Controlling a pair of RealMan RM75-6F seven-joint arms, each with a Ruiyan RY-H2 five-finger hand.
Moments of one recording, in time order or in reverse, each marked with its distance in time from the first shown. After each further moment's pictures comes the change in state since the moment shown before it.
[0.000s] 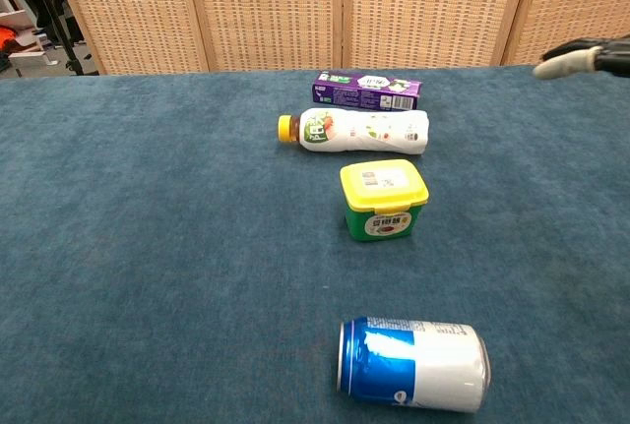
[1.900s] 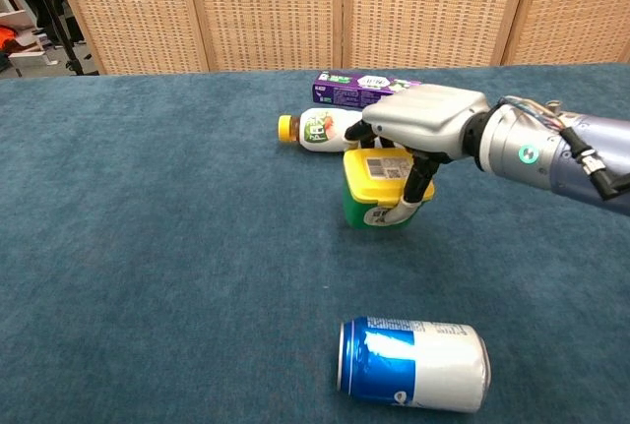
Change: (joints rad) left arm -0.032 0.030 -0.020 0.024 -0.073 -0.092 -0.097; right arm 0.453 -0.489 0.075 0.255 0.572 -0.222 -0.452
